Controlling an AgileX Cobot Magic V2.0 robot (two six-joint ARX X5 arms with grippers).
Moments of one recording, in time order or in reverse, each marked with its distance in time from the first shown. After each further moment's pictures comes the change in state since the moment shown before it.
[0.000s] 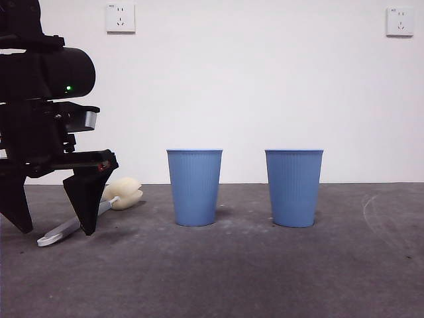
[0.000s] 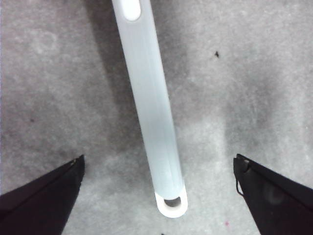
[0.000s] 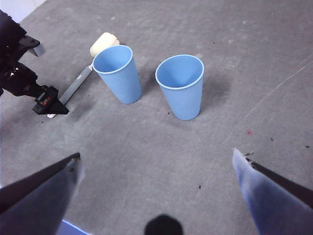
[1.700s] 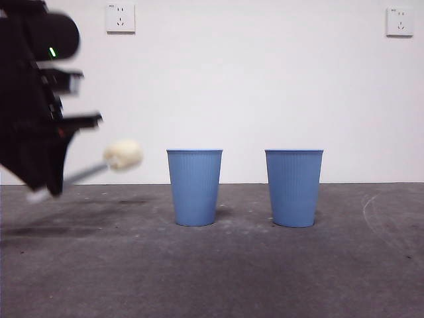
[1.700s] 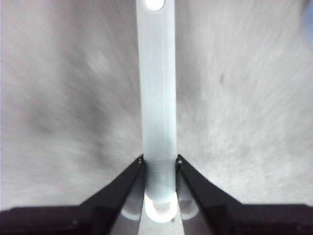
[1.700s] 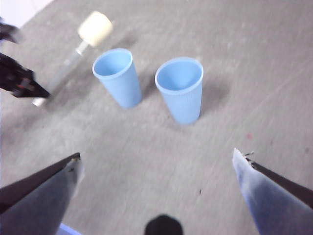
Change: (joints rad) left arm 0.046 -0.169 0.006 -0.038 -0.021 -0.034; right arm 0.000 0.000 0.000 0.031 0.000 0.016
